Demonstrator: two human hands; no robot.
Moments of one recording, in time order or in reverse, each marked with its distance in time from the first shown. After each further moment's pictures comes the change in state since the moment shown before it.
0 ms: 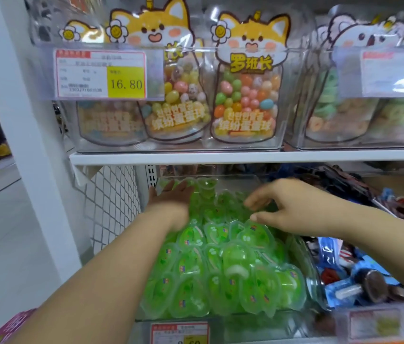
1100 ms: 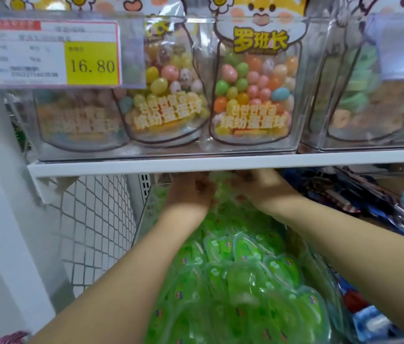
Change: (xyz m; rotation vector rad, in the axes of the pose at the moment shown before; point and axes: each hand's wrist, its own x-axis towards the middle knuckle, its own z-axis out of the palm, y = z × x) left_hand 0.010 0.040 -0.018 -0.913 0.412 0.024; right_hand 0.079 0.009 0.038 0.814 0.412 0.174
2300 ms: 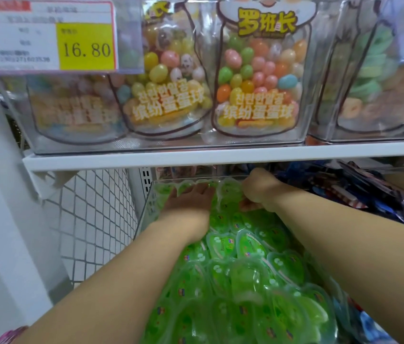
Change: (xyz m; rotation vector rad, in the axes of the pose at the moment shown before) left_hand 0.000 -0.025 0.006 0.883 -0.367 0.143; right_hand 0.041 0.029 0.014 -0.112 -0.006 0.598
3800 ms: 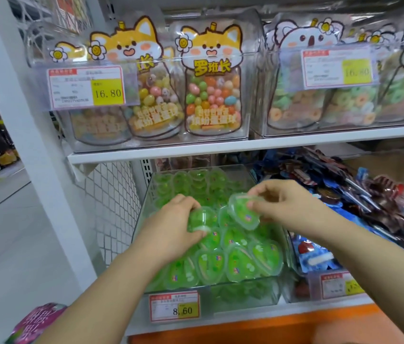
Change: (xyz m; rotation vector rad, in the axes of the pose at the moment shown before) left_hand -0.114 0.022 -0.029 -0.266 0.106 0.004; right_hand -0.147 0.057 -0.068 0.001 -0.097 -0.458
